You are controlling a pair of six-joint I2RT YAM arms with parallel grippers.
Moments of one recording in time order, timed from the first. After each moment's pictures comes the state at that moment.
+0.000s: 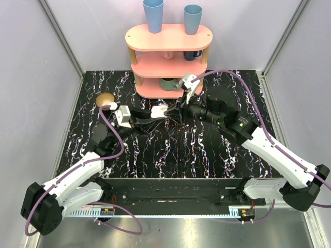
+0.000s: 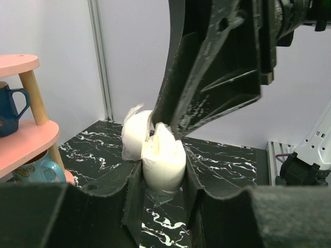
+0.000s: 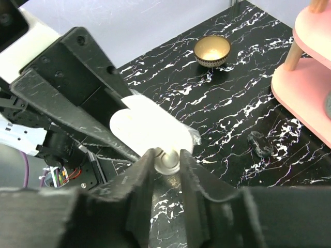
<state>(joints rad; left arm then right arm) -0.58 0.94 0.56 0.86 0.58 -0.27 0.85 1.21 1.37 -0.33 -0.25 0.14</state>
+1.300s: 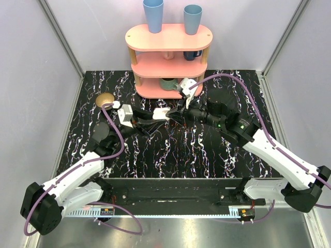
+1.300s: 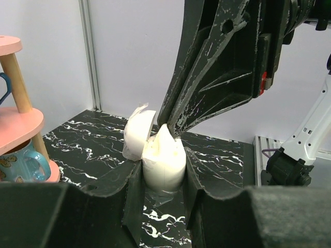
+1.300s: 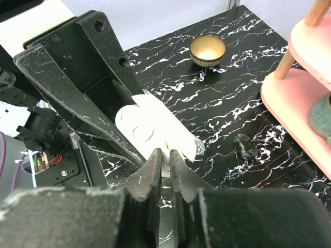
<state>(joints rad) -0.59 0.94 0.57 0.80 0.59 -0.30 0.86 1.19 1.34 -0.34 -0.26 0.03</state>
